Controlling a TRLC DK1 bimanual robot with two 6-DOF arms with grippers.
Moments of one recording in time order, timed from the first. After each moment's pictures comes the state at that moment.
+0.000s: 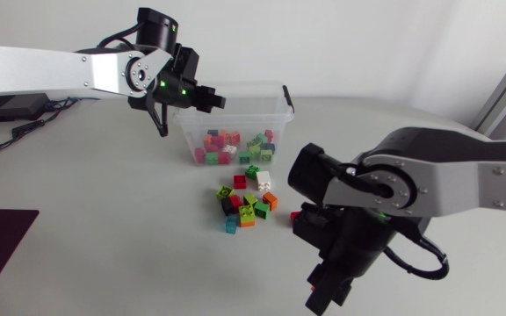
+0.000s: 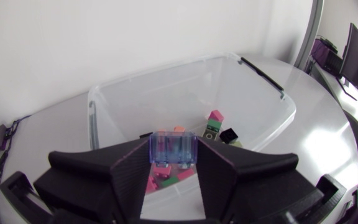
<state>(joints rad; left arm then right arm) -0.34 1.95 1.54 -0.20 0.03 0.06 0.76 1.50 0.93 -1.03 -0.10 -0.08</state>
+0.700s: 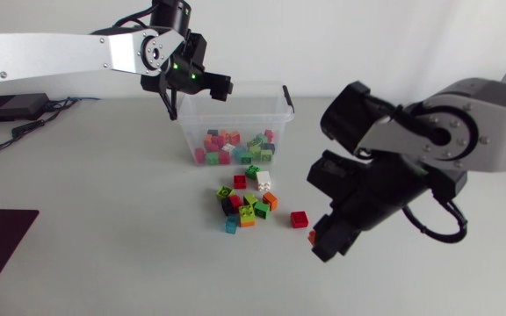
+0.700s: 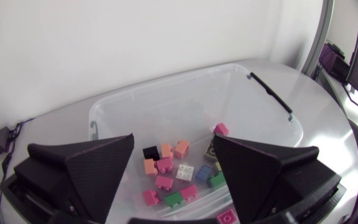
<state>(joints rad) -0.35 2.05 1.76 -0.35 -0.02 0.03 0.61 1.41 1.04 -0.97 -0.11 -0.16</state>
